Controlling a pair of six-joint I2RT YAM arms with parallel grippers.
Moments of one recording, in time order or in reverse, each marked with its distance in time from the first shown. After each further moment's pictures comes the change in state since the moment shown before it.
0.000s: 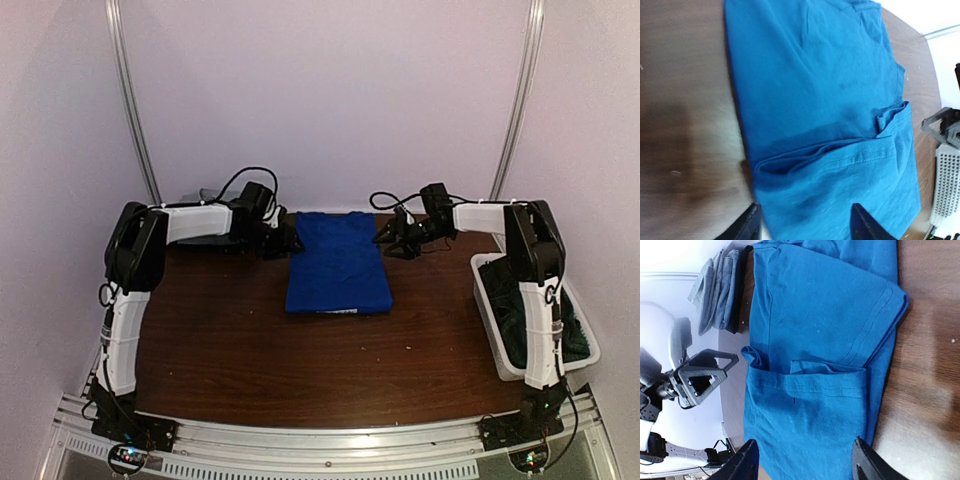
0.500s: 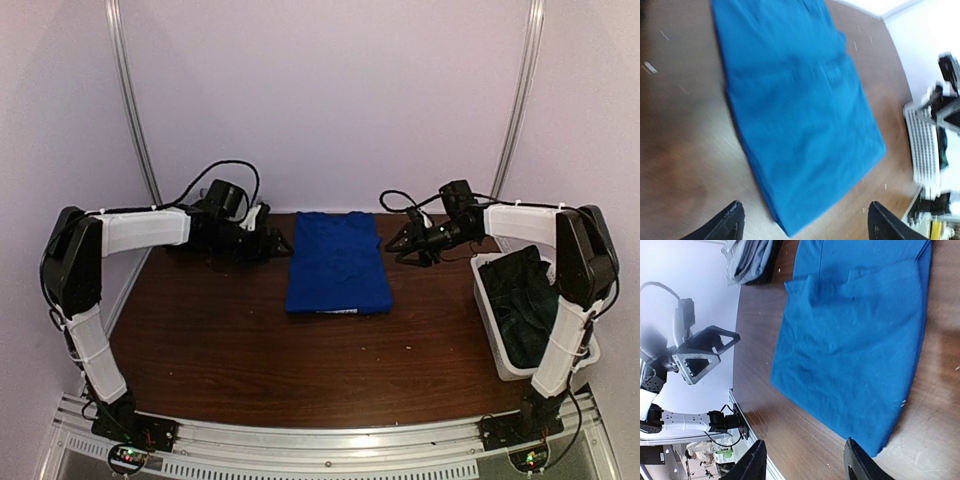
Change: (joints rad) left arm 0.000 -0.465 -0.455 0.068 0.067 0.049; right arm 0.023 -0.435 -0.383 -0.050 -0.041 -0.059
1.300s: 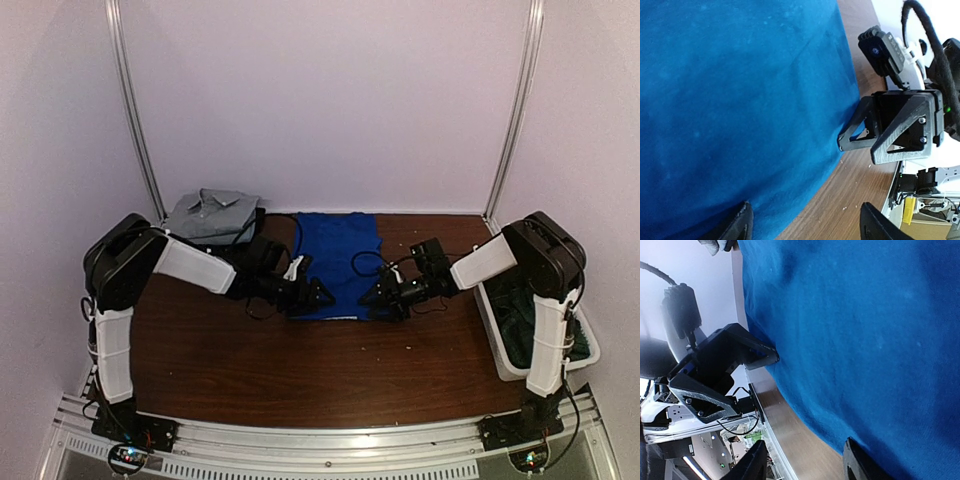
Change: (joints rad) left arm -0.217 0.232 -0.173 0.465 0.137 -0.259; right arm 0.169 0.188 -0.334 0.572 -0.117 0.358
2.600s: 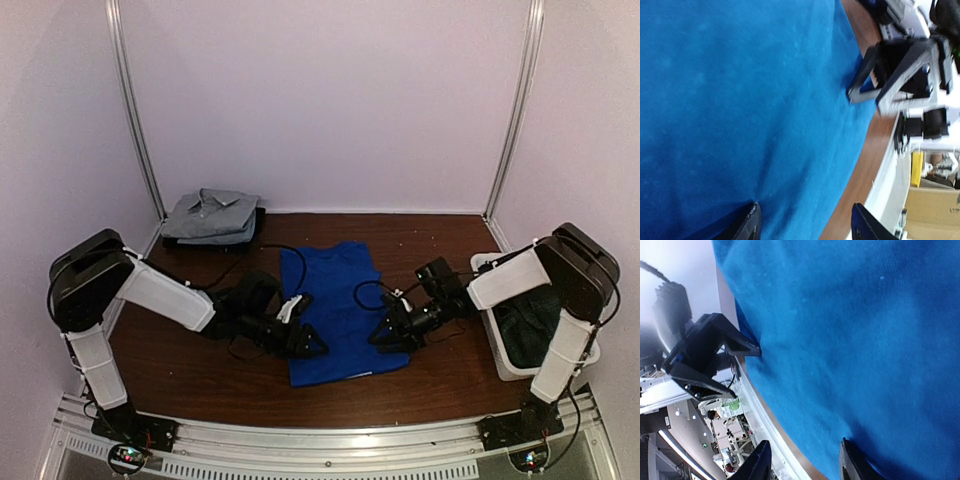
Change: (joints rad) left arm -0.134 -0.213 -0.344 0.129 -0.010 -0.003; right arm 0.085 -0.213 -0.235 -0.101 0.032 -0.129
